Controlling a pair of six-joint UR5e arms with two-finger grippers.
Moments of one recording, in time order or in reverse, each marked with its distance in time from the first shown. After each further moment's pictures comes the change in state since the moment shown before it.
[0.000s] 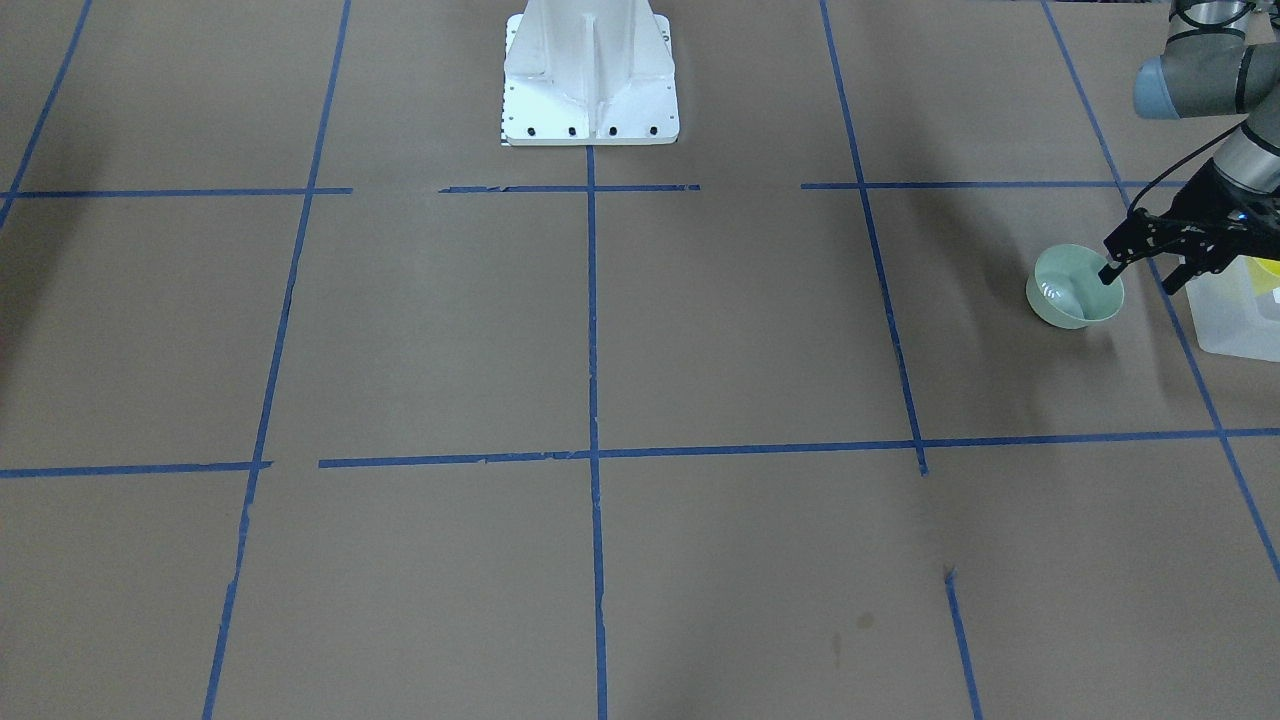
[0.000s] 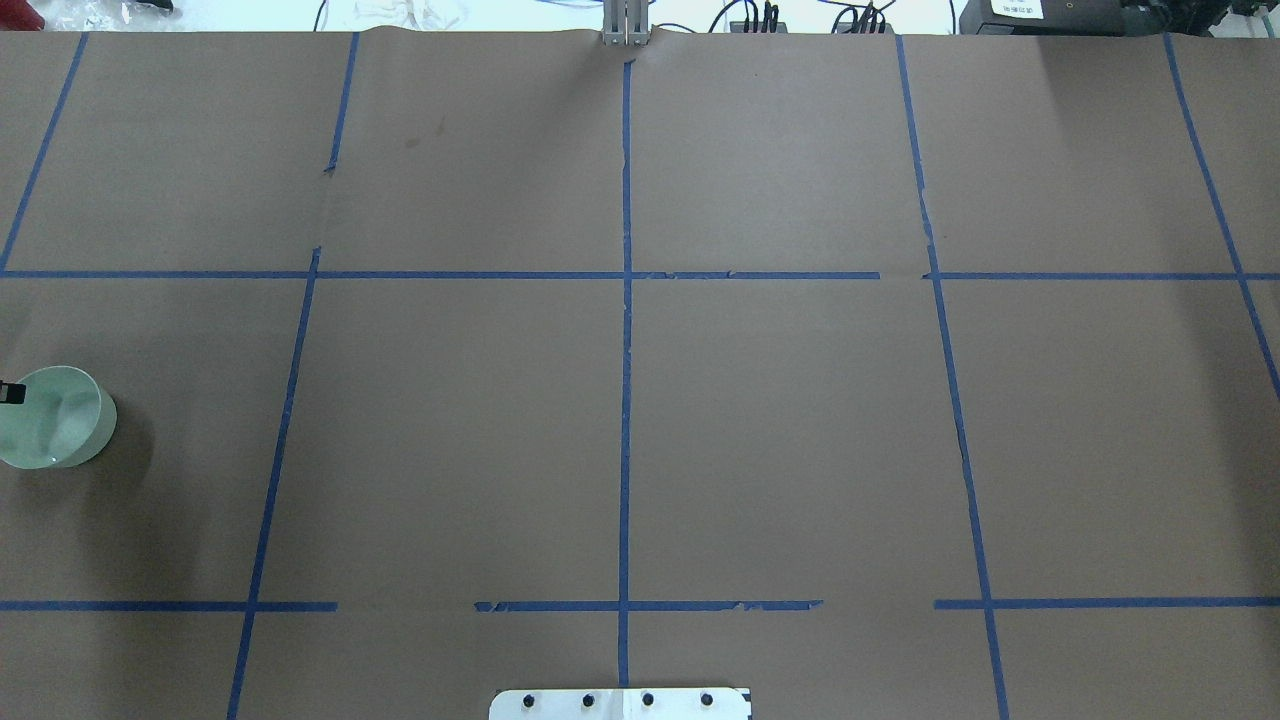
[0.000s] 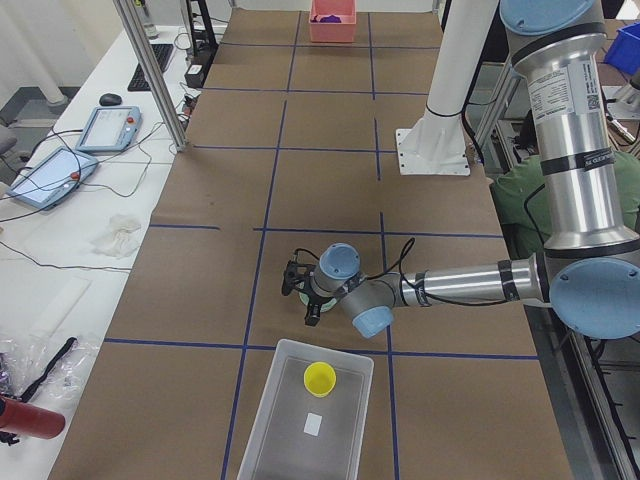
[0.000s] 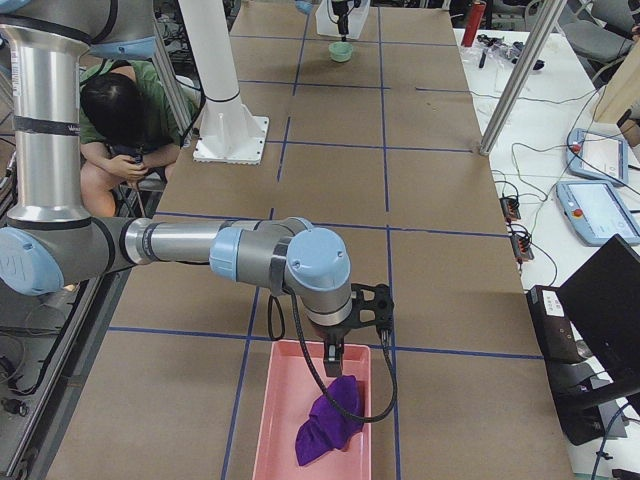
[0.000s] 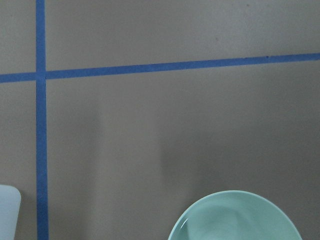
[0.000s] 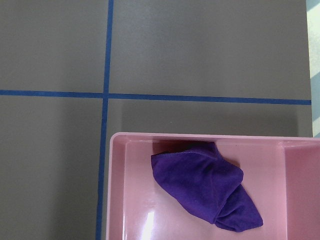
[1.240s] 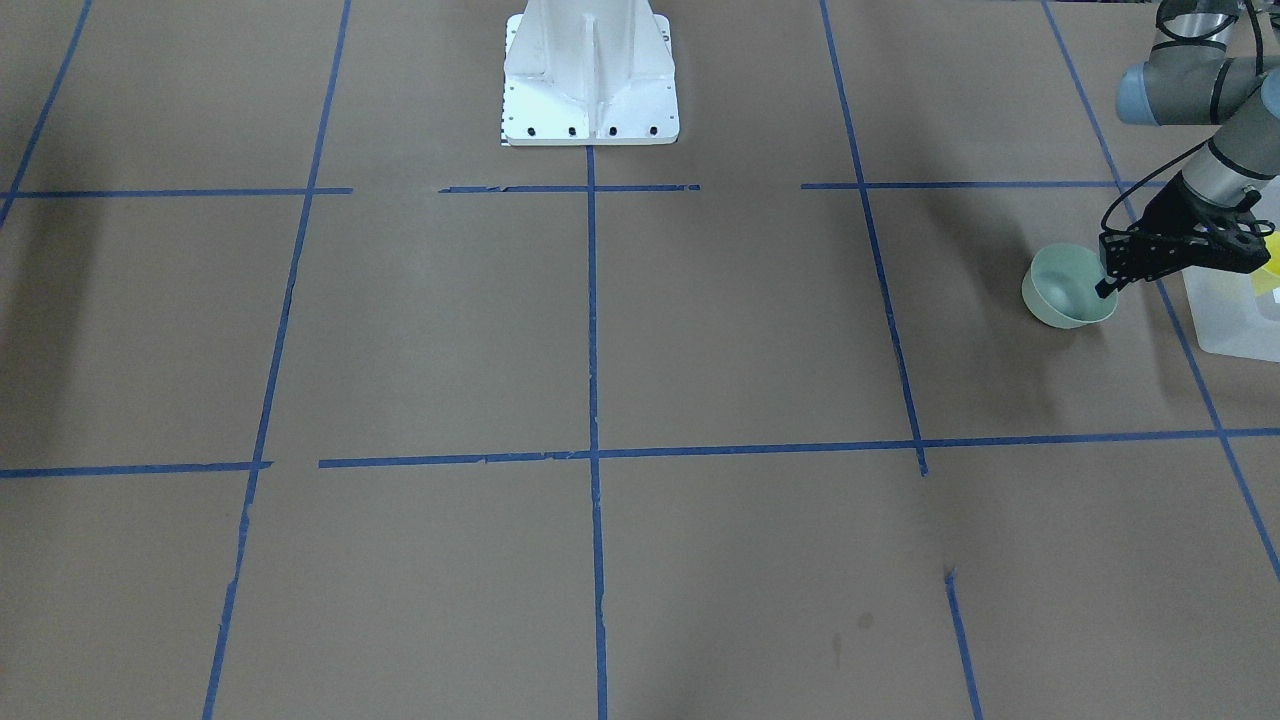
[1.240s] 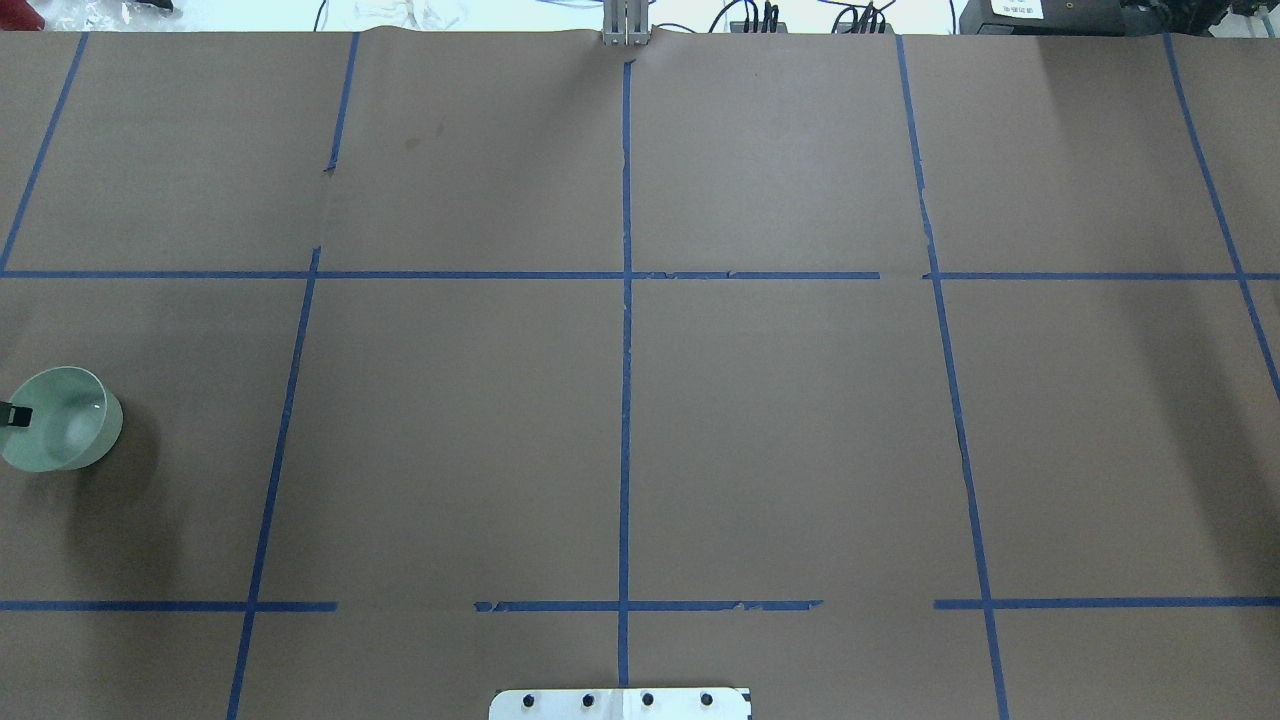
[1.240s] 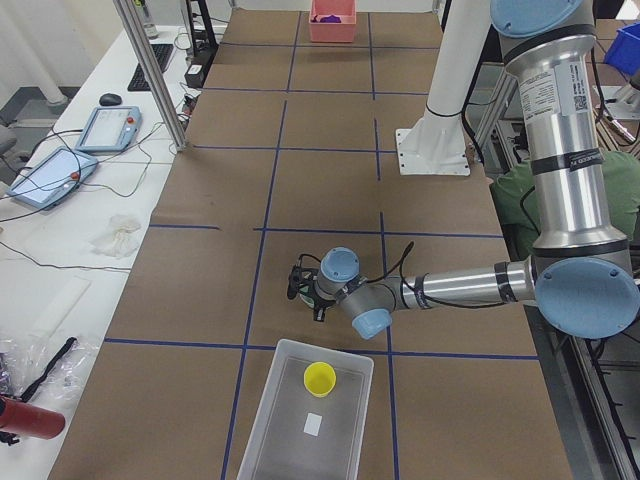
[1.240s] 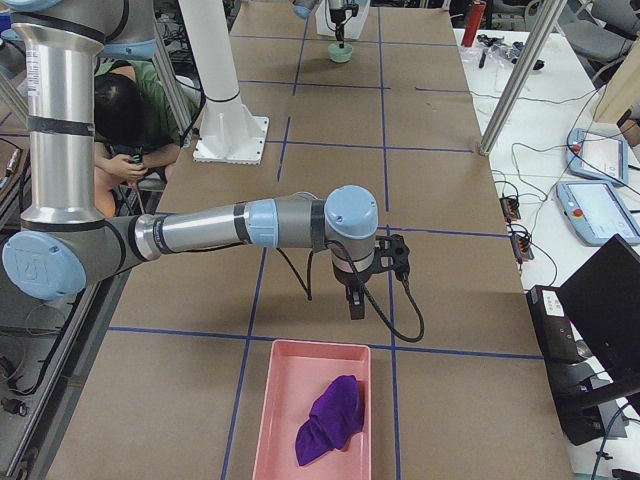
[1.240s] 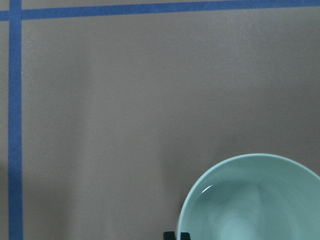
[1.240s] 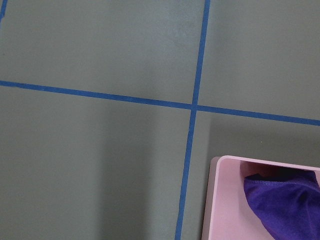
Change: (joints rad) left arm 0.053 -0.014 0.030 0.000 -0.039 -0.018; right arm -0.202 0.017 0.060 0.037 0.079 0.128
